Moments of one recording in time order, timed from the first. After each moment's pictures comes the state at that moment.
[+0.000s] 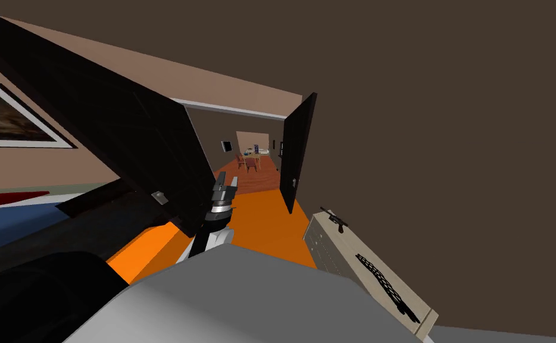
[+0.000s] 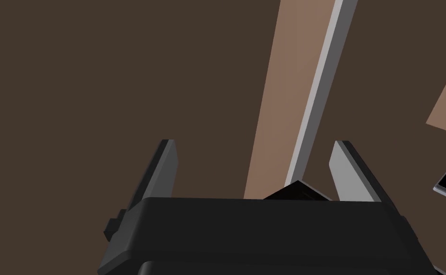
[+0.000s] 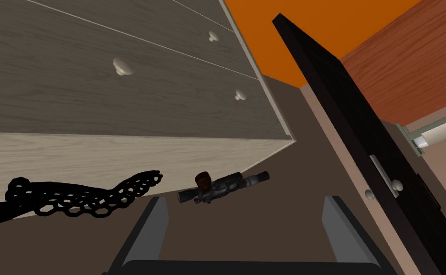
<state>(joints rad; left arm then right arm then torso) 0.49 0.02 0.04 -2.27 0.08 -0.59 -0.06 0.74 -0.69 0.12 -1.37 0.27 -0.34 0.23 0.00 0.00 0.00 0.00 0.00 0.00</state>
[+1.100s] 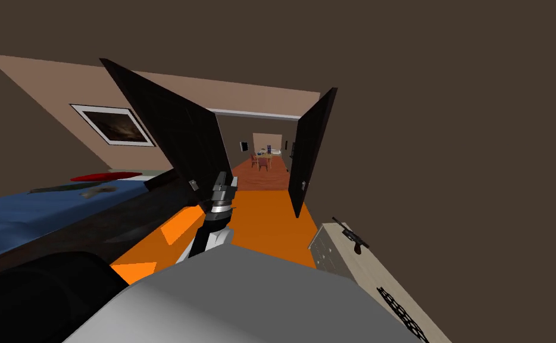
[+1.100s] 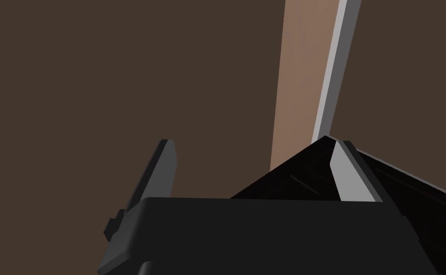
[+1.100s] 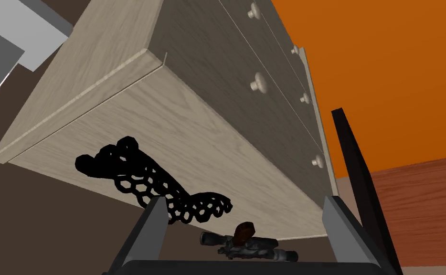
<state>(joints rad) 0.49 0.02 0.04 -2.27 0.08 -0.59 -0.06 0.71 -0.81 0.19 -1.08 0.33 -0.26 0.31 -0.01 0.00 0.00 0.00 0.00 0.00</state>
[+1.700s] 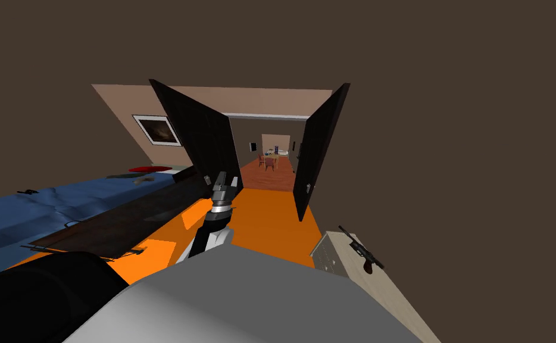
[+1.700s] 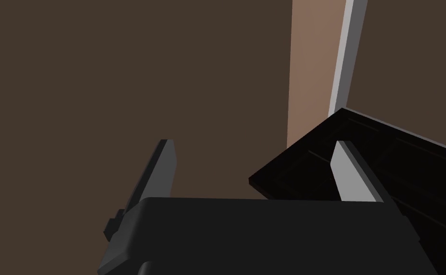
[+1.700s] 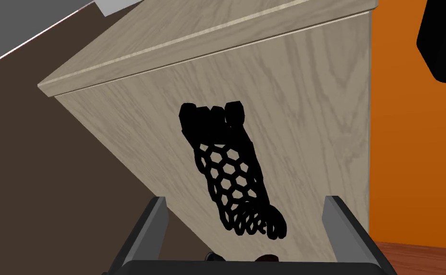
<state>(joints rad) 0.49 0.02 0.04 -2.27 0.08 -0.59 -0.06 0.66 -0.87 0.28 -0.93 0.37 -0.18 0.37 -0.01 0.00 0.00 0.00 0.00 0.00</state>
